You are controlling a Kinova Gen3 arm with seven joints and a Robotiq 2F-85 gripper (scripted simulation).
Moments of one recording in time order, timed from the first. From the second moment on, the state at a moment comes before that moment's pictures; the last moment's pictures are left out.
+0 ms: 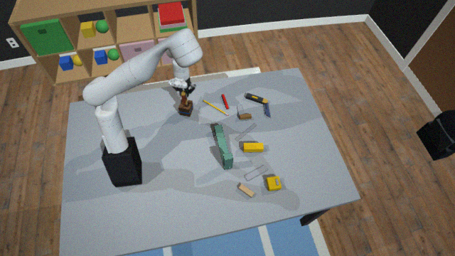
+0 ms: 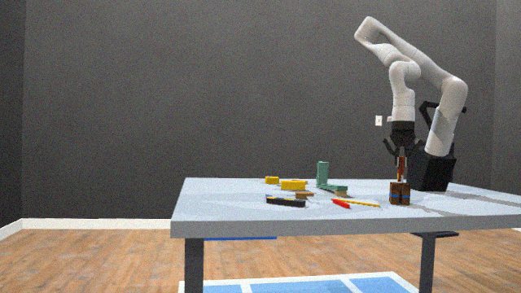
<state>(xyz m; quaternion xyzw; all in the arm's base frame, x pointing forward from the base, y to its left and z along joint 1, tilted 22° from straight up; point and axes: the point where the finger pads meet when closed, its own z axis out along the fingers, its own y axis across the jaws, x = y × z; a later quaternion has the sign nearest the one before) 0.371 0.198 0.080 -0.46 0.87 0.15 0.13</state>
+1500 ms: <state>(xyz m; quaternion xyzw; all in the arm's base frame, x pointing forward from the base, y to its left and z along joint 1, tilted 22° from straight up) 0.372 0.201 0.071 -0.46 0.87 0.15 0.13</state>
